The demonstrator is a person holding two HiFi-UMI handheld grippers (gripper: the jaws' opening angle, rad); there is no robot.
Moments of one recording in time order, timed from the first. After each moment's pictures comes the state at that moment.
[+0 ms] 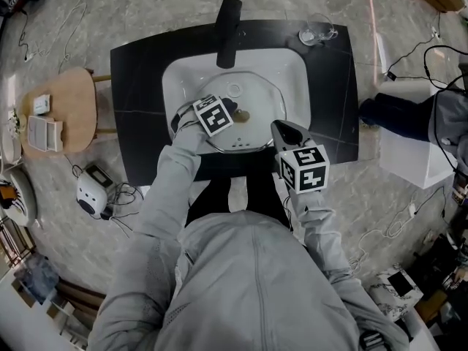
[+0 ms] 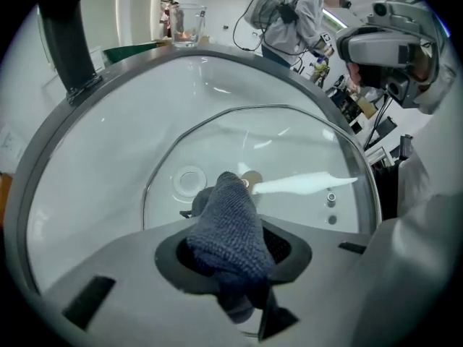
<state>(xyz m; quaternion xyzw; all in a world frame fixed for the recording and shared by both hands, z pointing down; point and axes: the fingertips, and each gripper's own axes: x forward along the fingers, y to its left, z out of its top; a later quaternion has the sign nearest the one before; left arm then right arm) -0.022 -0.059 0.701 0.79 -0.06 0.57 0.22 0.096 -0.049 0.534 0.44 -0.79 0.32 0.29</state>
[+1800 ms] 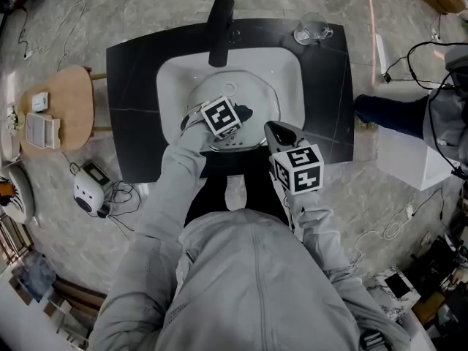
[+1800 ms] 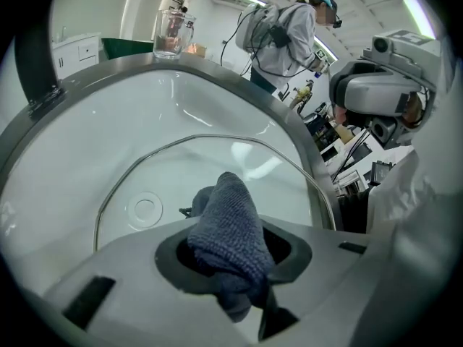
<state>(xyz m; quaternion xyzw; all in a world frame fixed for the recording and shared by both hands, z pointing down) 0.041 -0.041 0.666 0.82 -0.02 0.50 0.27 0.096 -0.043 0.532 0.42 -0.80 0.32 0.29</state>
